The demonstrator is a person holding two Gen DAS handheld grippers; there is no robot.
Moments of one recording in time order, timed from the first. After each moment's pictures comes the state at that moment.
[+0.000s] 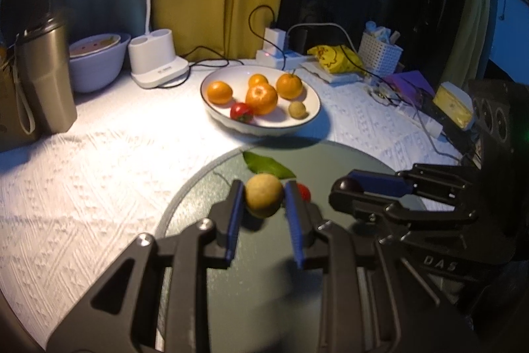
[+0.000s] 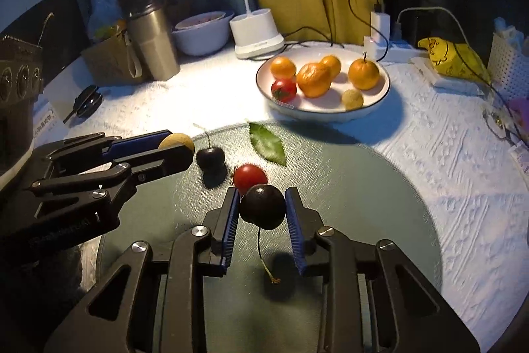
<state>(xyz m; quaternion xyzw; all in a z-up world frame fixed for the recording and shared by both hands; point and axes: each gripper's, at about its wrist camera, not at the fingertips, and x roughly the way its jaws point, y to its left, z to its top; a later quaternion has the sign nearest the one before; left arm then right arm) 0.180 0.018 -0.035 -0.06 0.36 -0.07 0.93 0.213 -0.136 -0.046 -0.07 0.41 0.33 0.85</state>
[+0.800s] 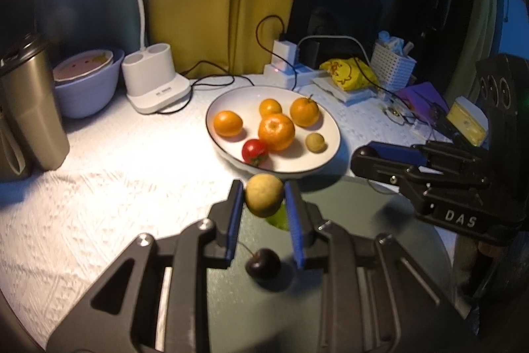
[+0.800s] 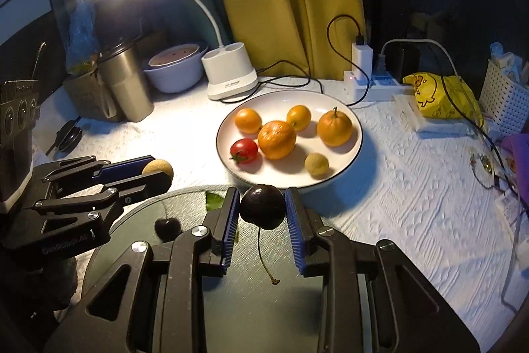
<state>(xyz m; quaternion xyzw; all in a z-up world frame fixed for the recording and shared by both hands) 0.232 0.033 -0.027 -0.06 0.35 -0.07 0.93 0.279 -0.143 -0.025 -0.06 0.38 0.31 0.87</state>
